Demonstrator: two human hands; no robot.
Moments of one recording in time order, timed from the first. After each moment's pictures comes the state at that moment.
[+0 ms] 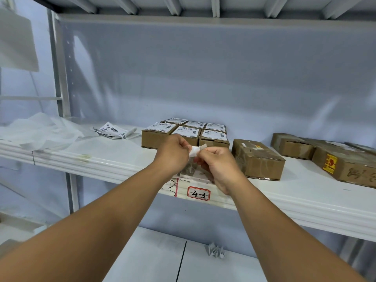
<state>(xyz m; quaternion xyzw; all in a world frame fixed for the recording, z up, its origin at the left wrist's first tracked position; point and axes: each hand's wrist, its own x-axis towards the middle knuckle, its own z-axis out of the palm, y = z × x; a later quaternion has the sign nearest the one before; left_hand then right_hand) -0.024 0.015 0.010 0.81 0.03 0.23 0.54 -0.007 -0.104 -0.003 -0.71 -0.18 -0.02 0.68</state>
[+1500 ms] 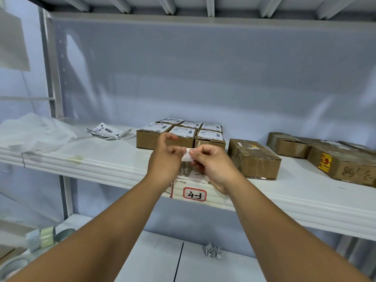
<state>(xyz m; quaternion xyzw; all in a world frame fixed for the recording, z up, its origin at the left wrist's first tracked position) -0.019 0.015 -0.016 0.72 0.00 0.30 0.62 0.000 -0.105 -0.005 -0.70 -0.22 0.00 0.68</state>
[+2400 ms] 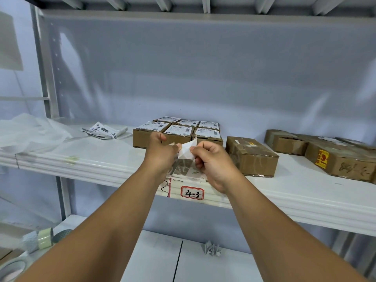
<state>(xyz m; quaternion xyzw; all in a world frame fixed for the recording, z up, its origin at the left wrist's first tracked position) -0.017 0.014 0.002 0.66 0.06 0.24 0.71 0.003 -0.105 -0.006 -0.68 -0.21 -0.01 0.71</state>
